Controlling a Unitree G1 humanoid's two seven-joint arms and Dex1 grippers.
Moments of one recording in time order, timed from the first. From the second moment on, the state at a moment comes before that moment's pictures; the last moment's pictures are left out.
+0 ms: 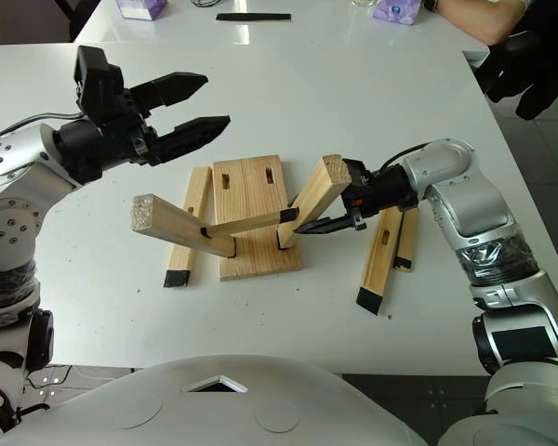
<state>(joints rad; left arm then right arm) -0.41 0.61 0.03 -0.48 -0.85 0.69 -0.72 -0.43 -0.80 0.32 0.00 0.47 0.16 1.48</state>
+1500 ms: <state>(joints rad) -0.51 0.65 0.23 -0.13 -0.87 0.65 -0.97 -0.38 -0.81 0.36 -0.08 0.47 0.13 1.42</state>
